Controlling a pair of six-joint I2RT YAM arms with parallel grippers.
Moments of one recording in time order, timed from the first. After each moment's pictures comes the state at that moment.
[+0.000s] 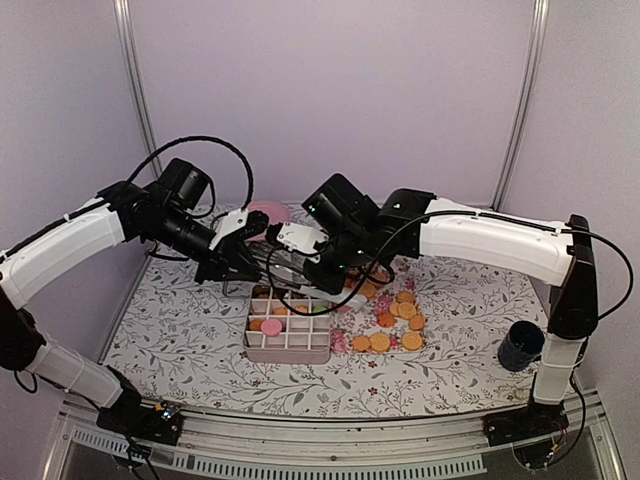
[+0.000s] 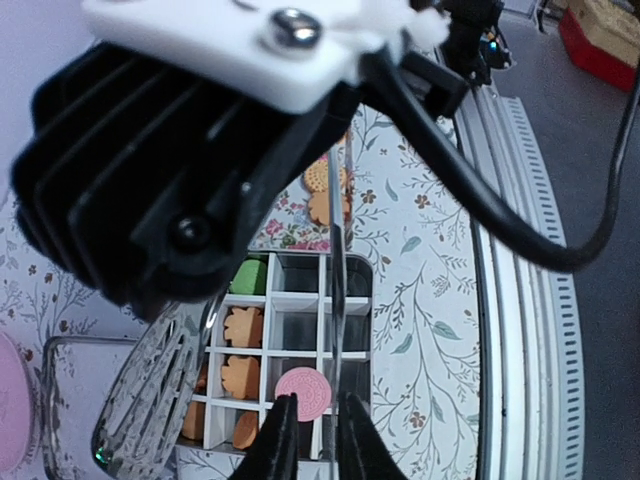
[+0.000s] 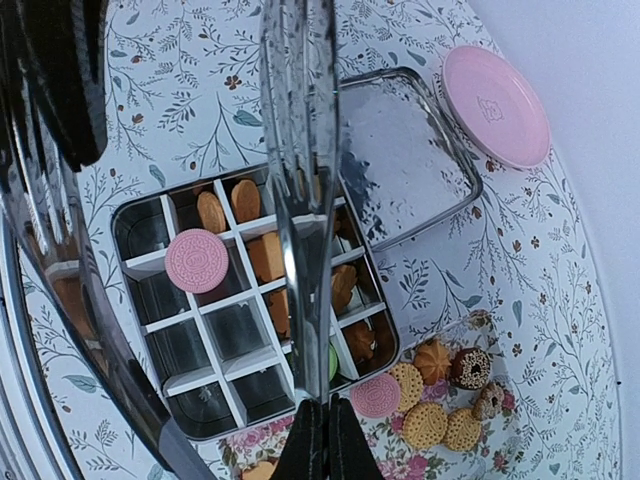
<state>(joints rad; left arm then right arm) -0.58 1.36 1.27 -0.87 0.66 0.74 1.10 1.90 1.79 -0.74 0.13 -0.28</state>
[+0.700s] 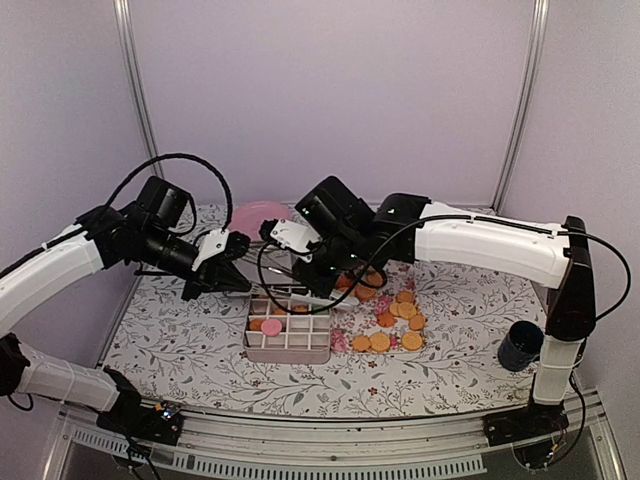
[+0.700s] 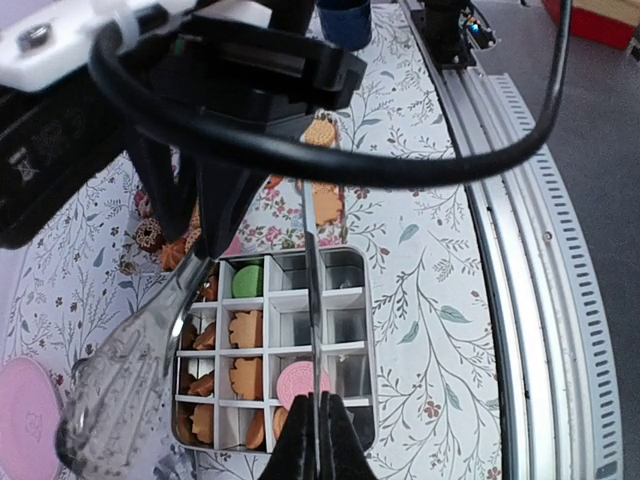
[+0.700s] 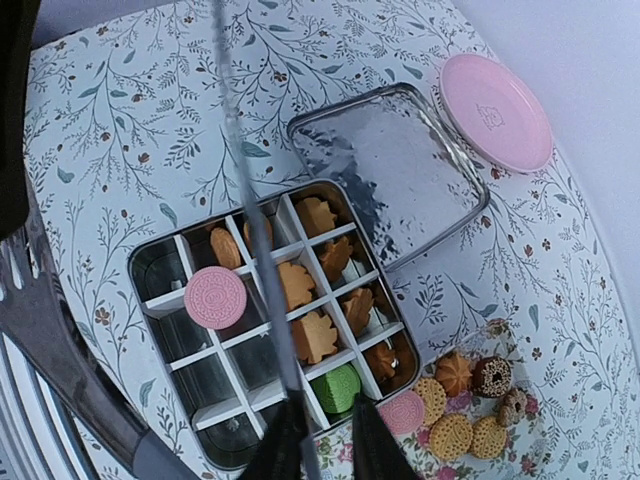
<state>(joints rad) -0.58 1.19 1.10 -0.79 0.67 0.84 1.11 1.92 1.79 -0.69 0.15 -0.20</state>
